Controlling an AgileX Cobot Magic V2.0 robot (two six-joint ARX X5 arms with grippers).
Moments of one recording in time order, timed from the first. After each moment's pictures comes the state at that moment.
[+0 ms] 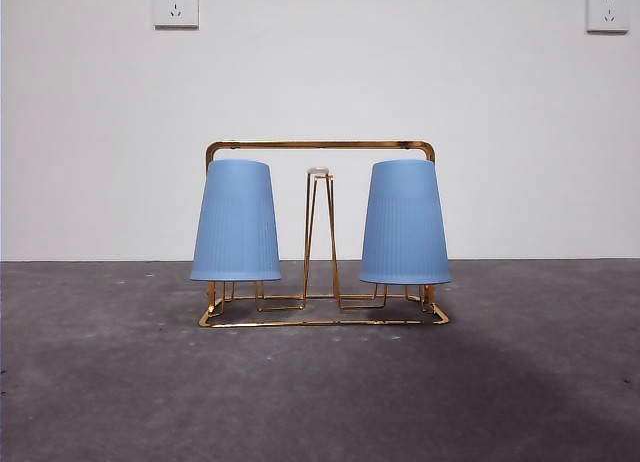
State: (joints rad) left arm -0.05 0.01 0.04 -0.21 0.06 0.11; right arm 0.01 0.13 0.36 -0.15 0.01 -0.06
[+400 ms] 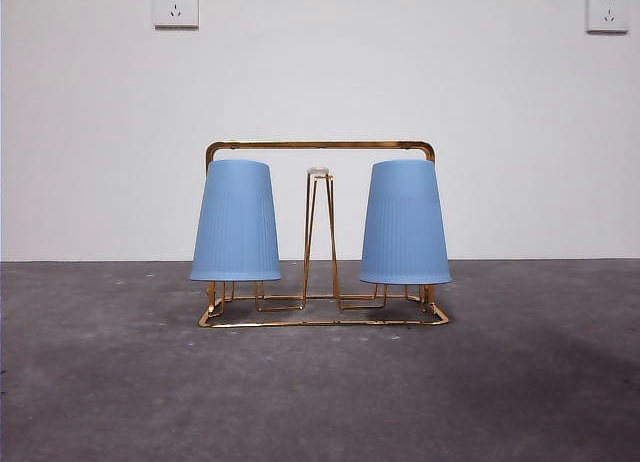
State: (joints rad) left arm -0.05 0.01 0.04 -0.21 0.06 0.11; right arm 0.01 0.01 0.06 -0.06 0.09 0.01
